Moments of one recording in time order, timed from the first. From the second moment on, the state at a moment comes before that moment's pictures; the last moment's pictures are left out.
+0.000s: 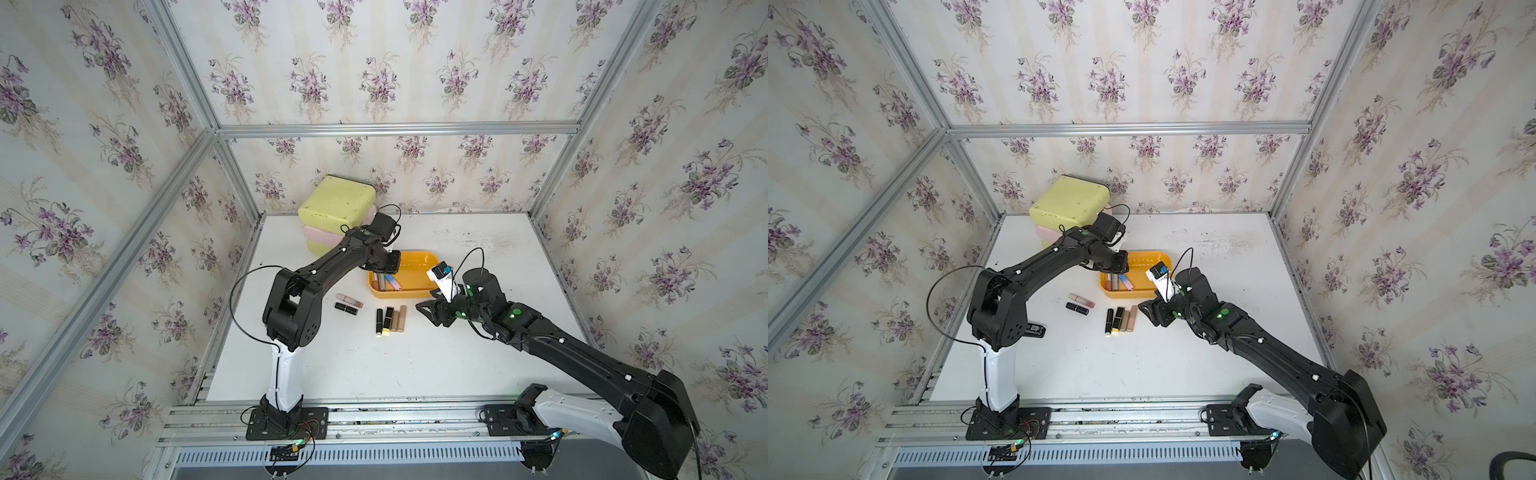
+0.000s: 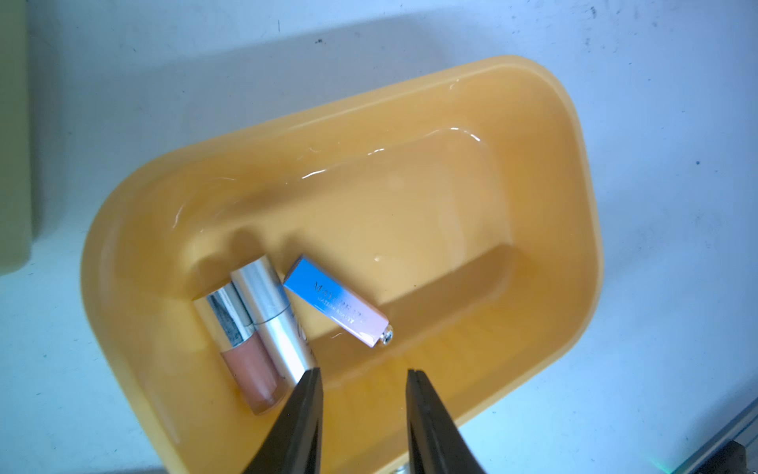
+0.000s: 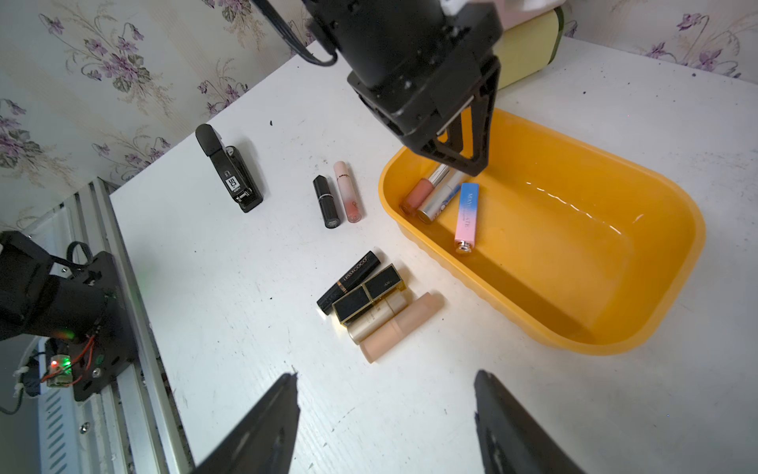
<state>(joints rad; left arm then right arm) -0.52 2.01 1.72 -0.80 0.17 -0.32 0.67 1.13 0.75 -0.22 -0.27 0.08</state>
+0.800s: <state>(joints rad) -0.50 1.32 1.23 -0.79 0.20 -0.29 0.71 1.48 1.01 -0.42 -0.27 0.39</state>
